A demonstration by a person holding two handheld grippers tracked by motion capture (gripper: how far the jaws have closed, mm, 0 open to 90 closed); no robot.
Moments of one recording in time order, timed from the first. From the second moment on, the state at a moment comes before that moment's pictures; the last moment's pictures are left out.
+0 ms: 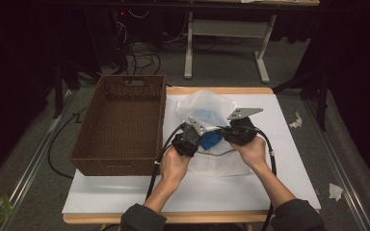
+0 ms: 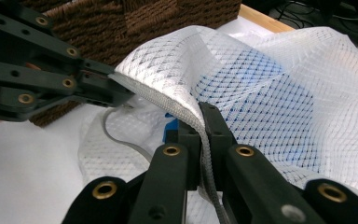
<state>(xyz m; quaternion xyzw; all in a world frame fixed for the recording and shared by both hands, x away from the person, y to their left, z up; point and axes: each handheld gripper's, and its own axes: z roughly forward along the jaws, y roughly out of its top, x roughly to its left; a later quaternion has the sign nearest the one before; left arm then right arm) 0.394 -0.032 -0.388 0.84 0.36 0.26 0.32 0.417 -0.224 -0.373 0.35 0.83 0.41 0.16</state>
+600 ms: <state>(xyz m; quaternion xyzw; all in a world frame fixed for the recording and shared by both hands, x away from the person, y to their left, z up) 0.378 -0.019 -0.402 0.85 0.35 0.24 0.32 0.407 -0.219 -0.392 0.33 0.84 0.39 0.15</state>
